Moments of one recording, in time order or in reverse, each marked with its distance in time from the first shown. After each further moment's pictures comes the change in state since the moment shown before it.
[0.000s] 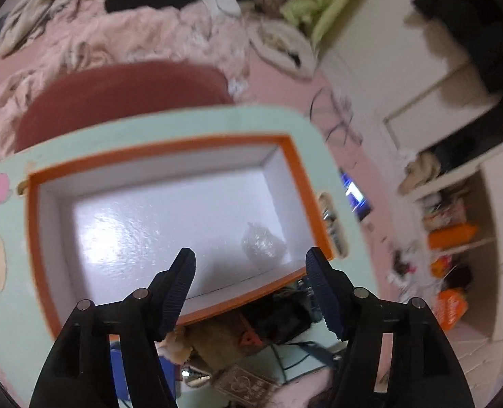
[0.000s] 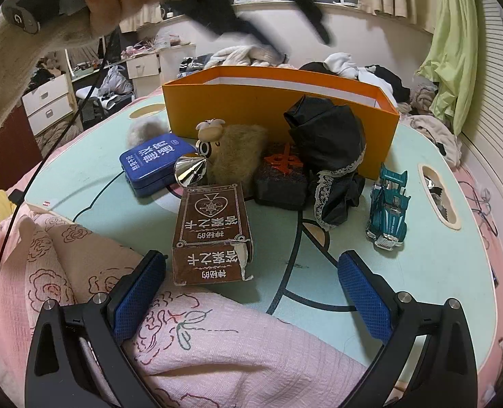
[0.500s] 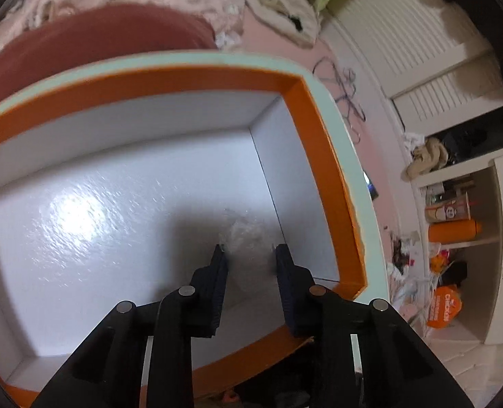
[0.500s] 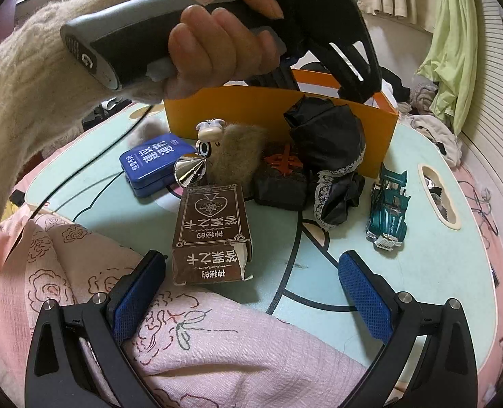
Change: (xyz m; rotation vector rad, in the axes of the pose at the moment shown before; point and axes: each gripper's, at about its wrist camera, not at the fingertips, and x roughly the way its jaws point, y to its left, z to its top) left arm 0.064 0.001 0.003 -0.033 0.062 -0.074; right arm 0.002 0.000 -0.002 0.002 -0.003 0.003
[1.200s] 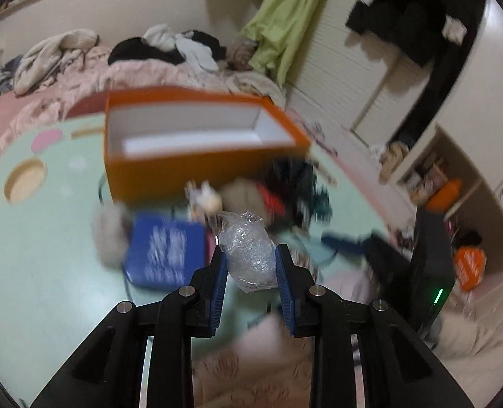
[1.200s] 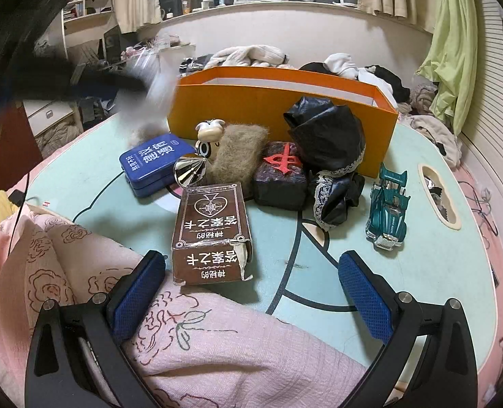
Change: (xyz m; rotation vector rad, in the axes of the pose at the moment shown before) left arm -0.099 0.037 -0.201 0.200 -0.414 0.021; right arm -0.001 -0.001 -0.001 0.000 -0.002 0.000
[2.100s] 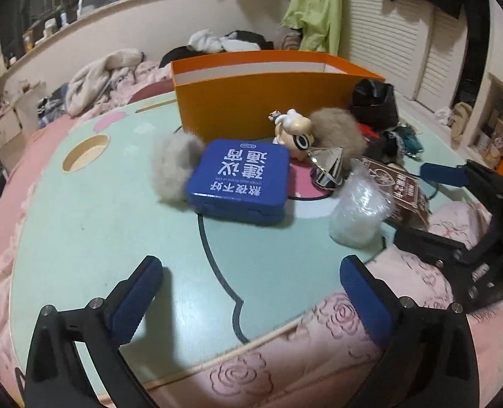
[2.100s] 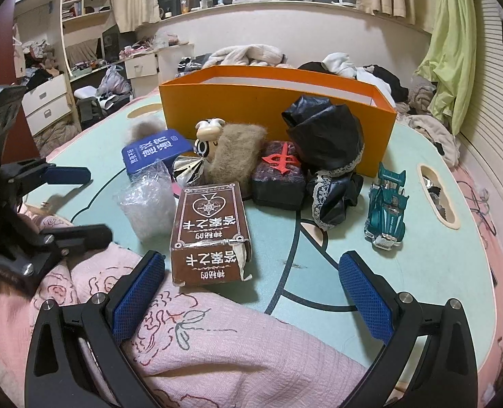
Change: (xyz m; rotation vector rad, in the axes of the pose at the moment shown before) left arm 0.012 0.024 -0.043 0.103 -0.025 0.364; right arm -0.002 -0.002 -0.001 0.000 -0.001 -0.009
